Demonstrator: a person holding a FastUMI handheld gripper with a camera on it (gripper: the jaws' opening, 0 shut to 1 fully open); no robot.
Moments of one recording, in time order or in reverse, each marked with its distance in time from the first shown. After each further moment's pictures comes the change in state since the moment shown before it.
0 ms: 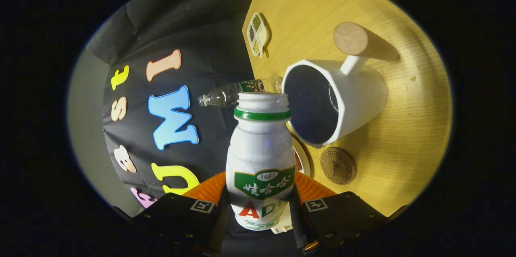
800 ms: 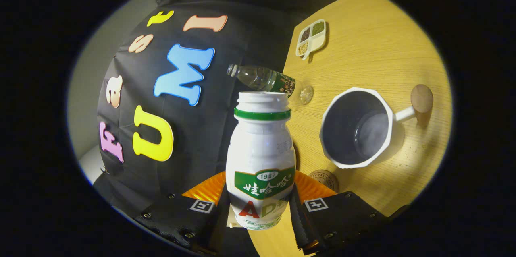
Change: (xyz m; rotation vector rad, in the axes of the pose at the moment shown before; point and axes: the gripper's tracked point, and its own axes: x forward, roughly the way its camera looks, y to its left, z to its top) arm 0.007 -0.002 -0.016 -0.522 0.077 -0.038
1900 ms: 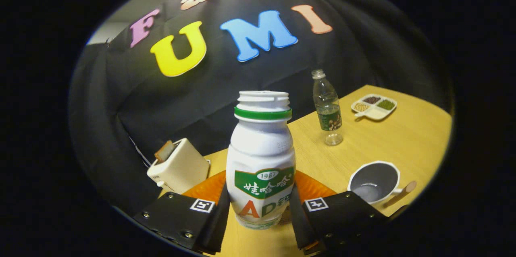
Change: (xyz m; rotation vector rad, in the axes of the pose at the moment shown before) arm 0.010 0.023 -0.020 -0.922 -0.004 -0.081
